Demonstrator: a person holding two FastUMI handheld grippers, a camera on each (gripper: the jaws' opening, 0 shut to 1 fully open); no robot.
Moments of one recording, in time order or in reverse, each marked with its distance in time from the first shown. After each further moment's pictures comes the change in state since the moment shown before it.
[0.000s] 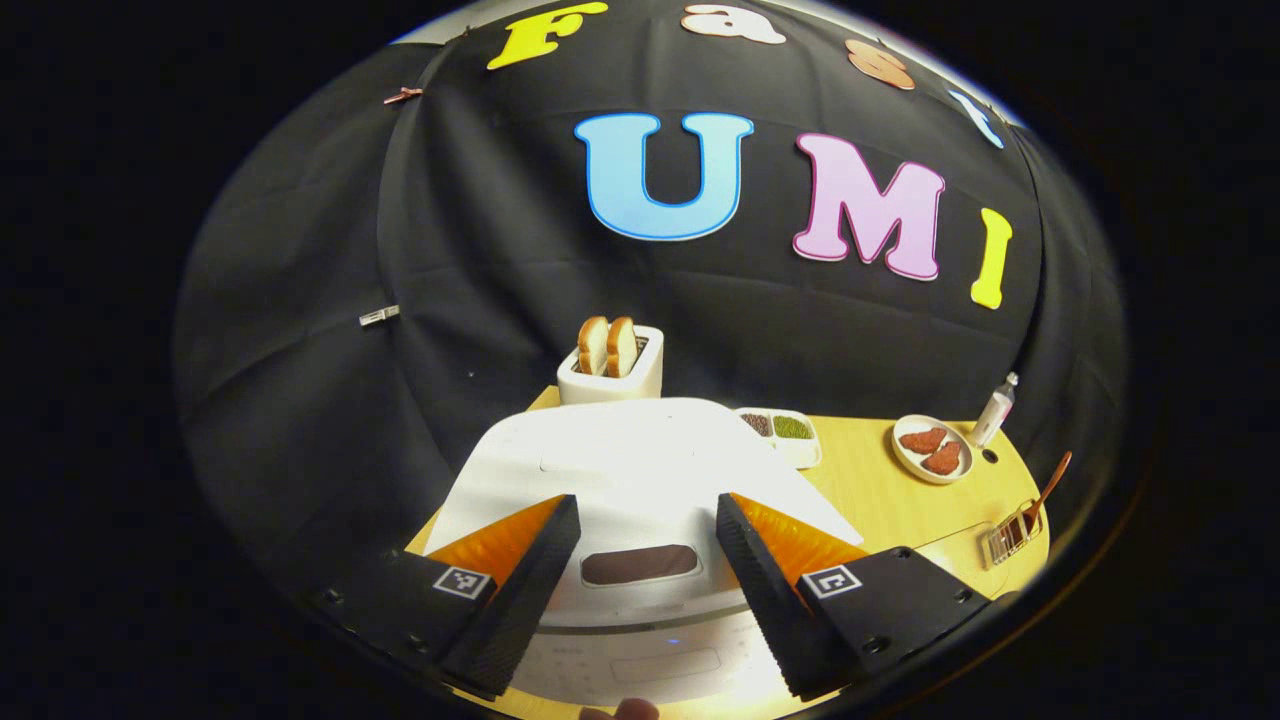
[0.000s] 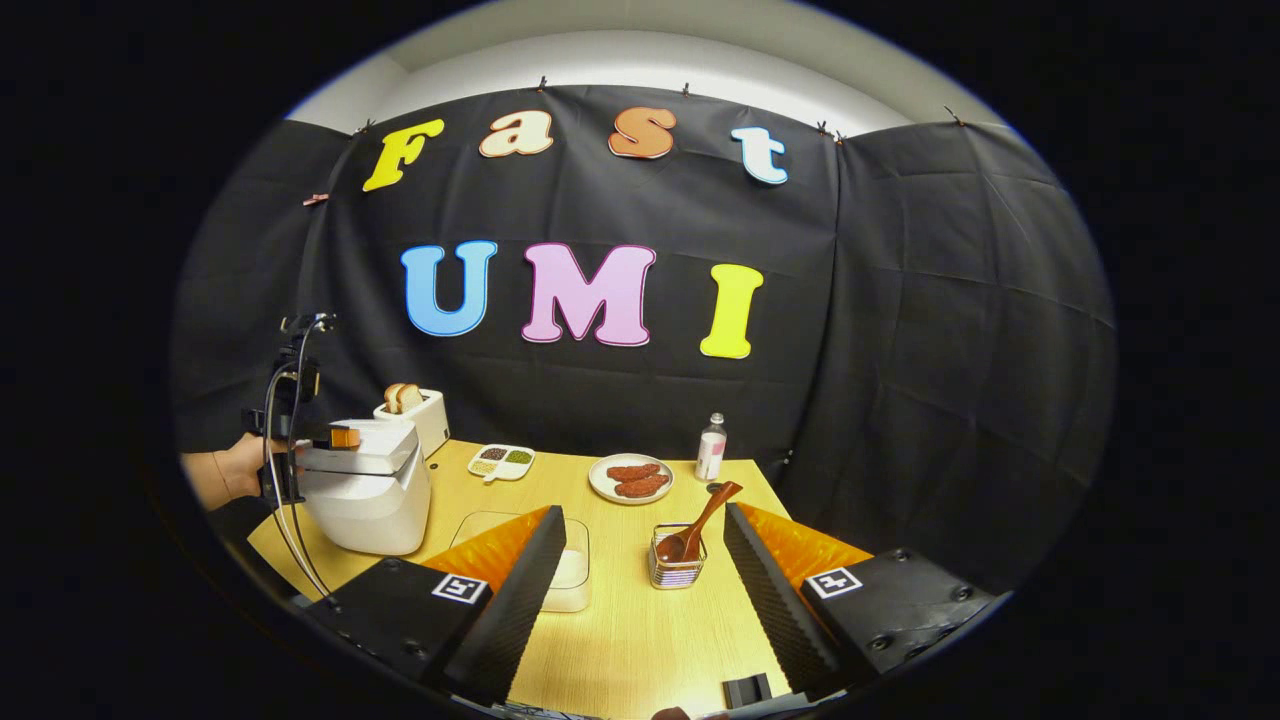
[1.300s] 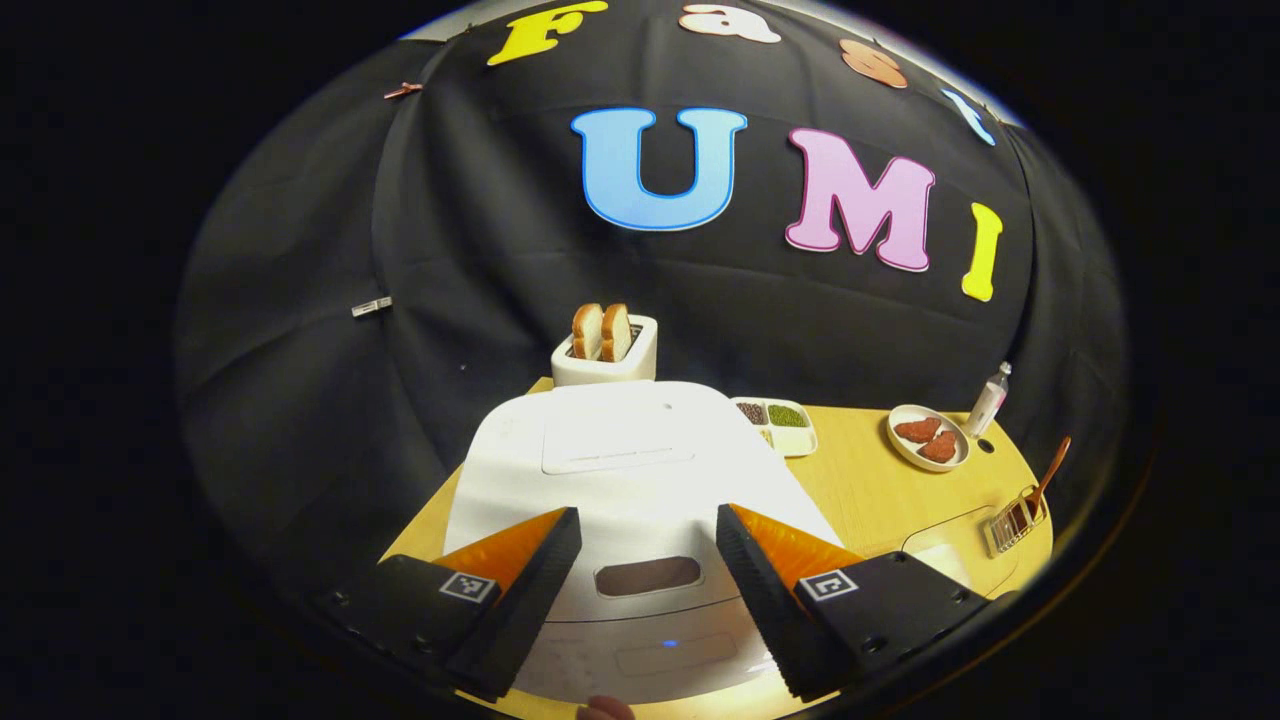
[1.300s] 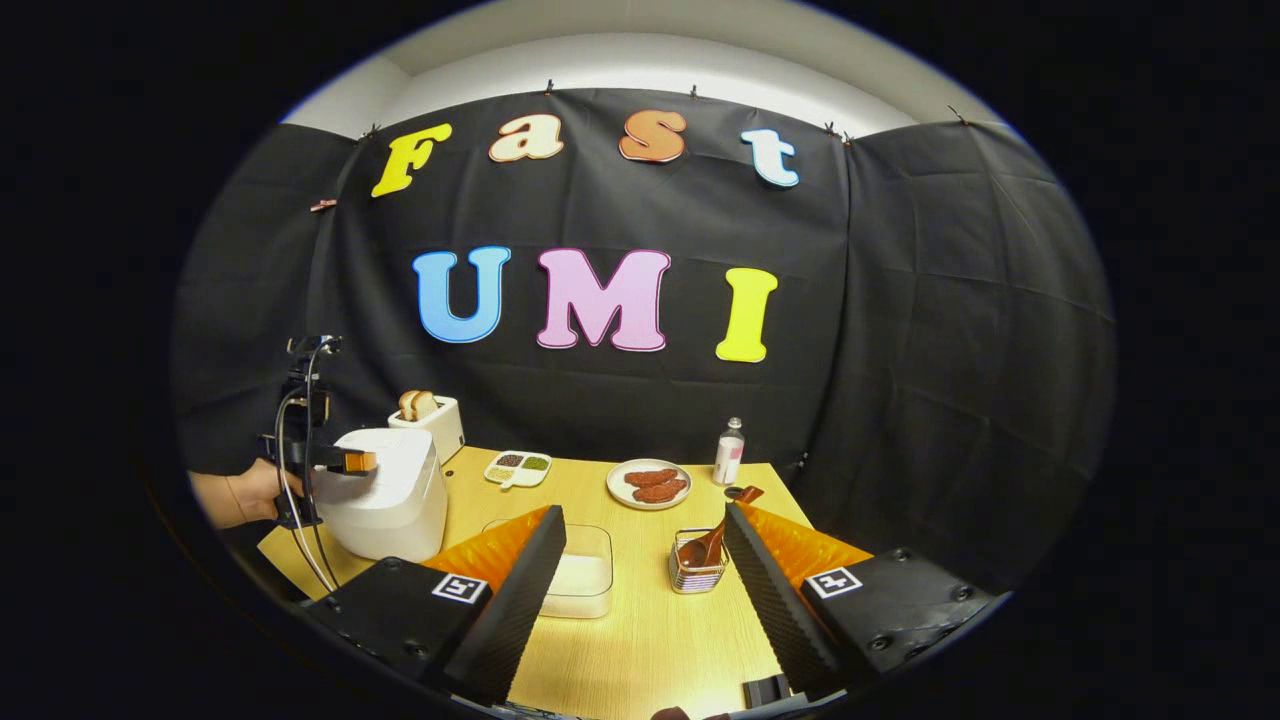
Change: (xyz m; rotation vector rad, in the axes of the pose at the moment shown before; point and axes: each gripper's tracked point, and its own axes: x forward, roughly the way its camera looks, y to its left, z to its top) left arm -0.009 0.010 -0.007 -0.013 -0.049 -0.034; right arm 0.003 0.024 0.010 0.011 -0.016 0.032
